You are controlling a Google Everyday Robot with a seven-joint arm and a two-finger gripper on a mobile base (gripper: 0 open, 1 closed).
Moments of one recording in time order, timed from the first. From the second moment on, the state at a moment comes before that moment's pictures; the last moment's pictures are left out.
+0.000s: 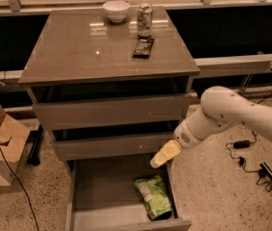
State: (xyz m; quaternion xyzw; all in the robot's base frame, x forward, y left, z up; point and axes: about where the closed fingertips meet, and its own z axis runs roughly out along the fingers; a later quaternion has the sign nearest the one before) arm 0.526 -0.120 0.622 -0.37 0.89 0.23 0.11
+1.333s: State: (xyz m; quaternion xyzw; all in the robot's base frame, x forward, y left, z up) arm 0.535 -0.104 0.448 -0.26 0.92 0.28 0.06
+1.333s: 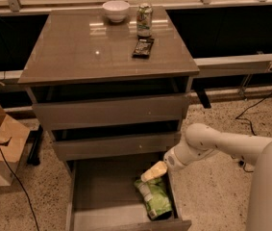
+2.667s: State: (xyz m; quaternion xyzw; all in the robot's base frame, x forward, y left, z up) arm 0.557 -0.086 0.259 -0.16 0.96 0.22 -0.02
